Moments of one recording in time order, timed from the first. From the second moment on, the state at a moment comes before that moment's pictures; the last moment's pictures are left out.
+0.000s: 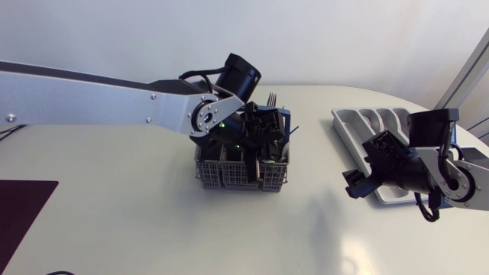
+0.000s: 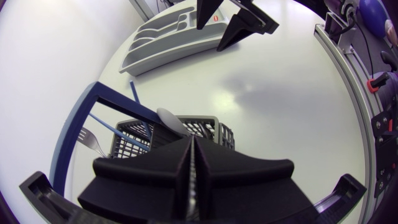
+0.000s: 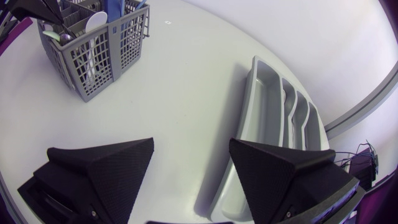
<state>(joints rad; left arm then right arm) -0.71 1.91 1.37 -0.31 0.29 0.87 0.05 1.28 0.55 -0.06 -0.05 -0.50</state>
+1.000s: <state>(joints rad) -0.70 1.67 1.51 -0.58 0.29 0.83 0.29 1.01 0.53 -0.13 -0.08 -0.47</state>
